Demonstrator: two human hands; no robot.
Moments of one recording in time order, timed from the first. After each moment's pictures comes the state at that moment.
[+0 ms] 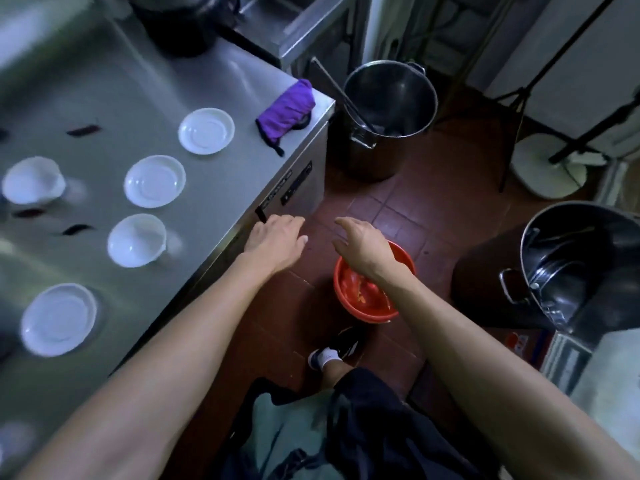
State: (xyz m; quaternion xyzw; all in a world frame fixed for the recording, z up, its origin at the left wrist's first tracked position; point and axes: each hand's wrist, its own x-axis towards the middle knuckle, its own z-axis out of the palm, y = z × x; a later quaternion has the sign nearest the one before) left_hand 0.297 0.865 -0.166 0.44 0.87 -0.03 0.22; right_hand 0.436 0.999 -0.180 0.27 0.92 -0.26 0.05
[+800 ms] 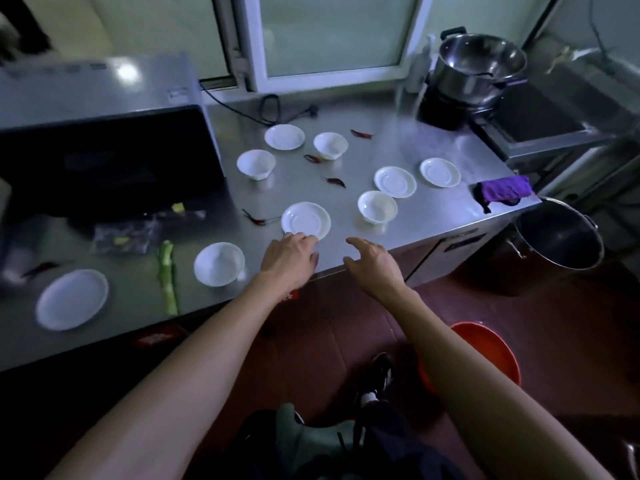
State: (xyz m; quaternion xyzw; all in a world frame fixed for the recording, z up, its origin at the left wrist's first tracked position) left_hand 0.329 0.413 -0.104 0.19 0.97 0.12 0.06; right_hand 0.368 0.600 -0.106 0.03 0.97 -0.24 0.04
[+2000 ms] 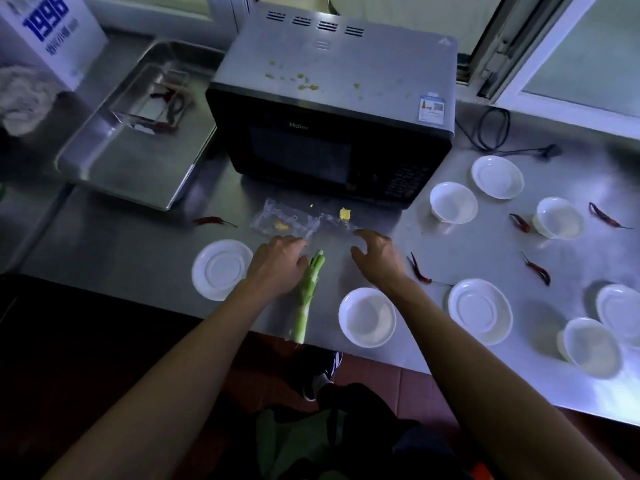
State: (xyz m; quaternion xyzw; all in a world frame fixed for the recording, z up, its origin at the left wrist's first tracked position) left_hand 0.255 0.084 -0.150 -0.11 0.97 0.19 0.08; right_hand 0.150 0.277 -0.165 -0.19 0.94 -0.24 0.18
